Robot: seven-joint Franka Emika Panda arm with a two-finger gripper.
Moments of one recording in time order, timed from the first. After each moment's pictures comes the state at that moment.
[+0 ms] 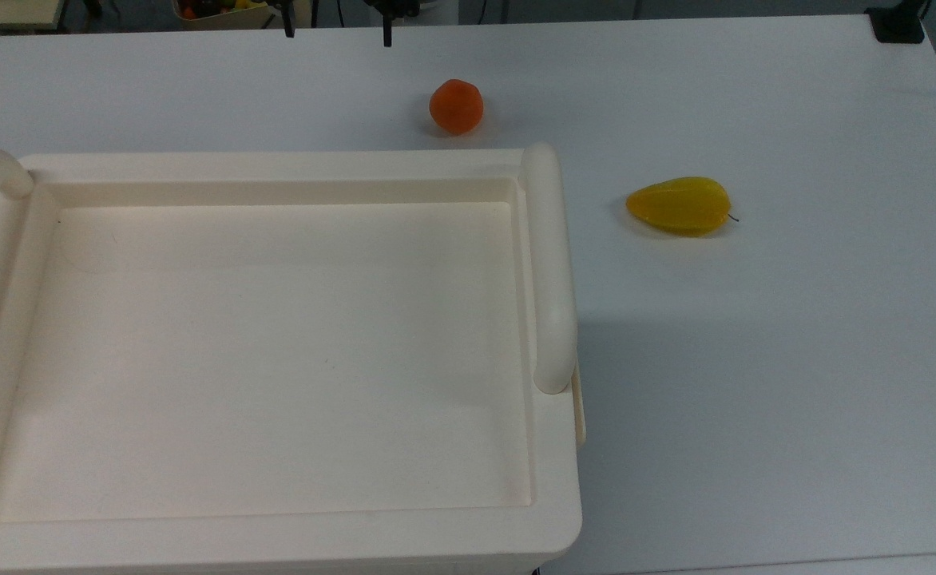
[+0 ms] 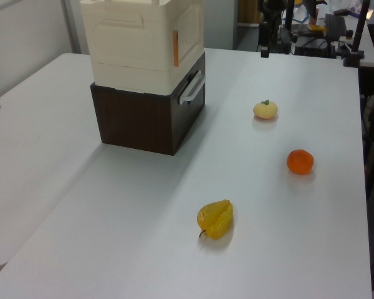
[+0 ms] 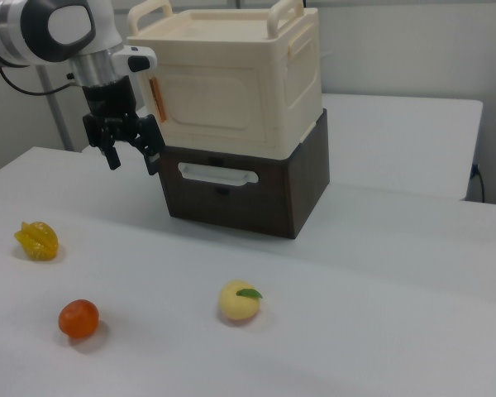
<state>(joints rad) 0.11 0.05 -0.06 -1.58 -0.08 1.61 0.03</state>
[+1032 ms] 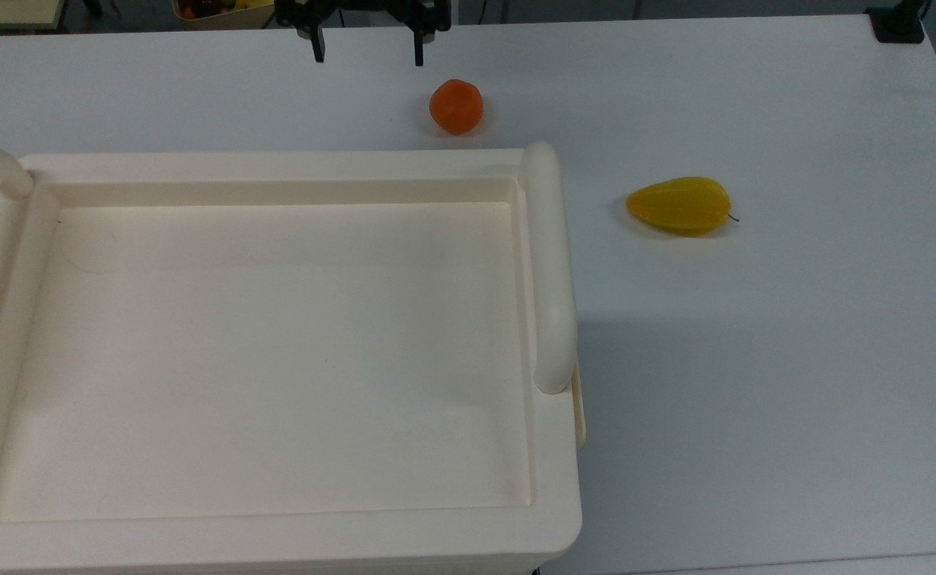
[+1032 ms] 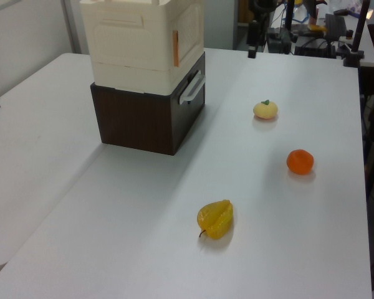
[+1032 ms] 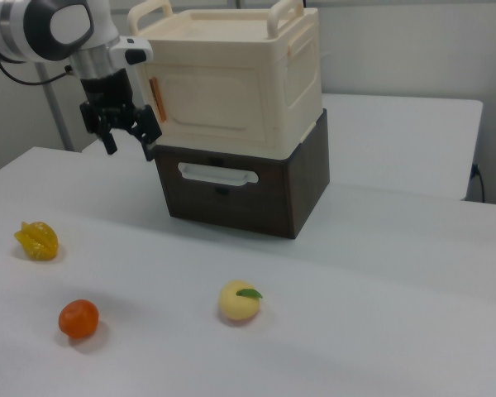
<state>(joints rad) 0.13 0.10 -0.04 -1.52 -0.02 1.70 0.03</state>
